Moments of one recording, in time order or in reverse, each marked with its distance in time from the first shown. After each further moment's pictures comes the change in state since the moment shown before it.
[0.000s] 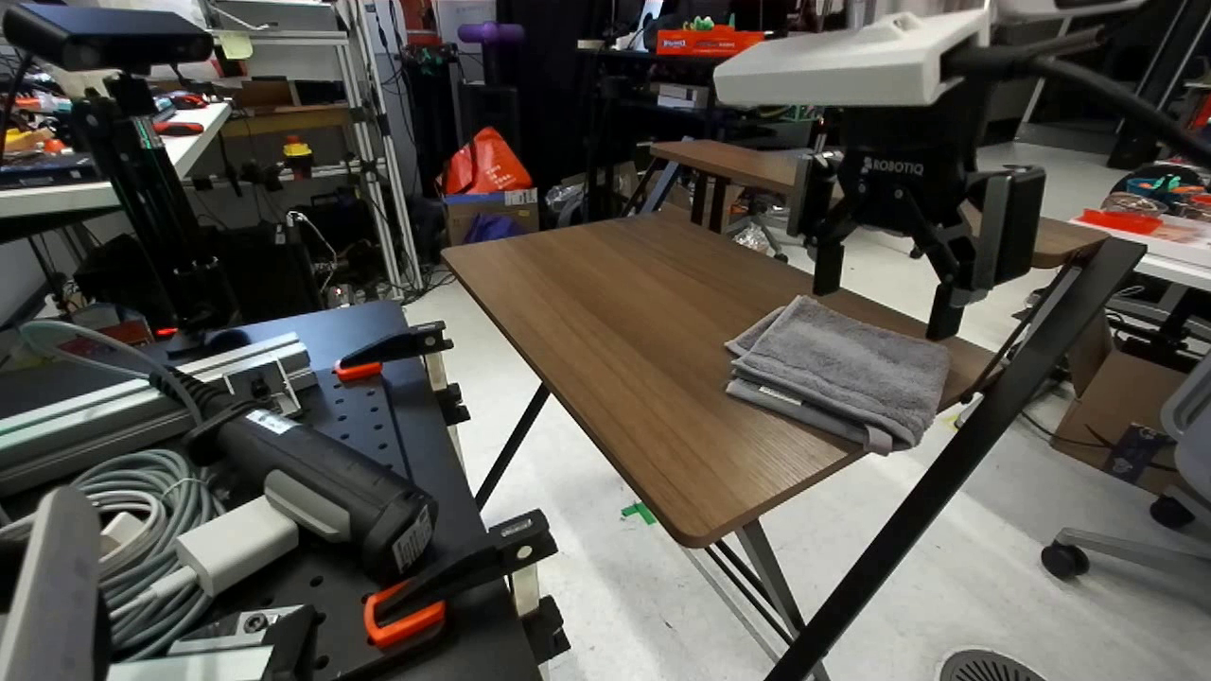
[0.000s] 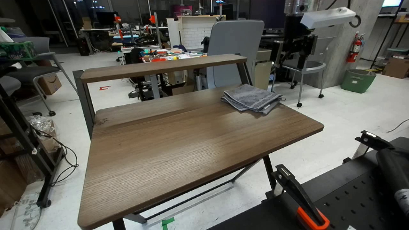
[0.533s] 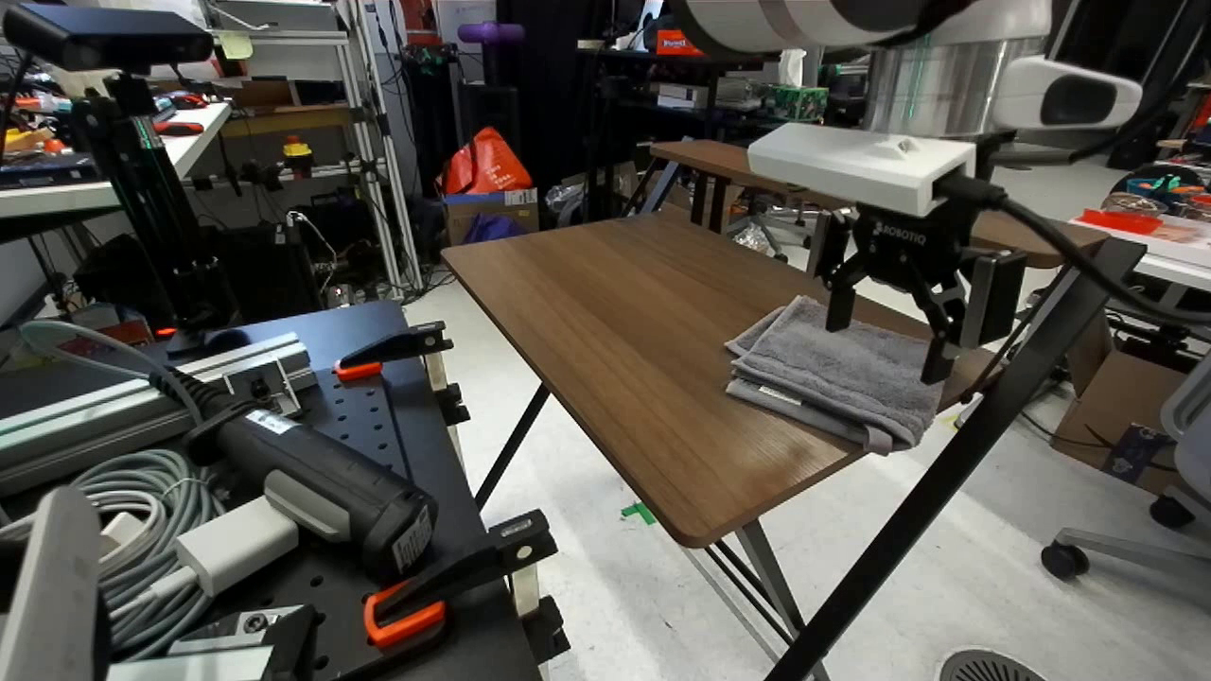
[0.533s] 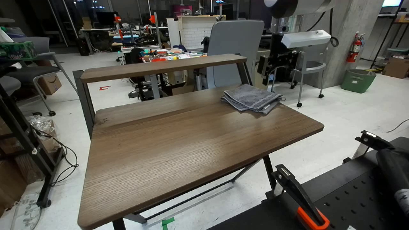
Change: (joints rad) arm 0.001 0.198 0.016 0.189 0.067 0.000 0.014
